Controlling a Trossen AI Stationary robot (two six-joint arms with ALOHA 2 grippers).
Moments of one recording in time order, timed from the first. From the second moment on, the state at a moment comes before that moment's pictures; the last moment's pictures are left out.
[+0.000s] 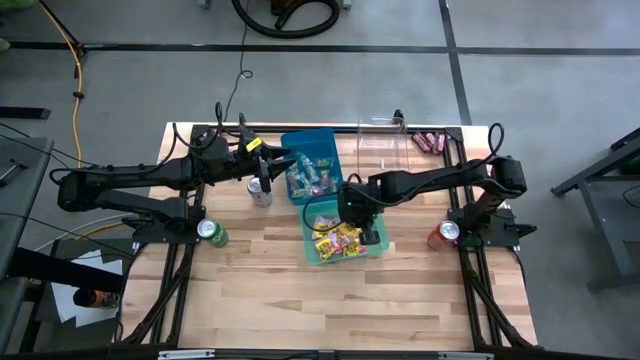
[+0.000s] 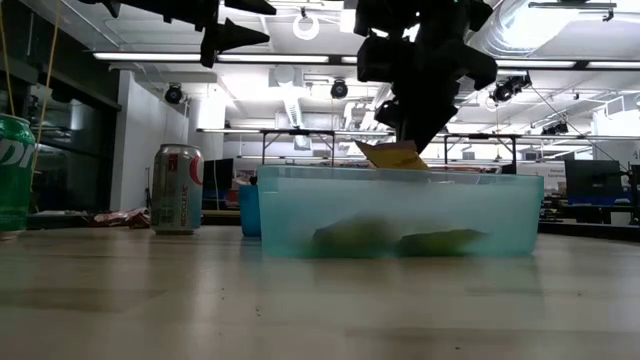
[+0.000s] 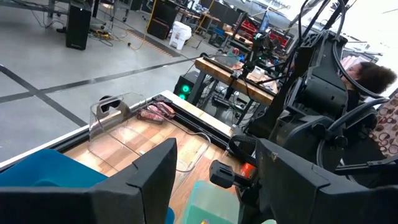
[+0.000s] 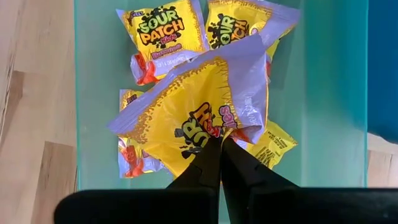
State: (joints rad) left arm 0.22 0.99 0.73 0.18 -0.10 -0.42; right arm 0.00 1.70 1.23 -0.74 -0.11 -0.18
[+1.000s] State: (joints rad) left arm 0.22 0.99 0.73 0.18 -0.10 -0.38; right arm -0.16 1.60 1.54 -0.85 0.01 -0.20
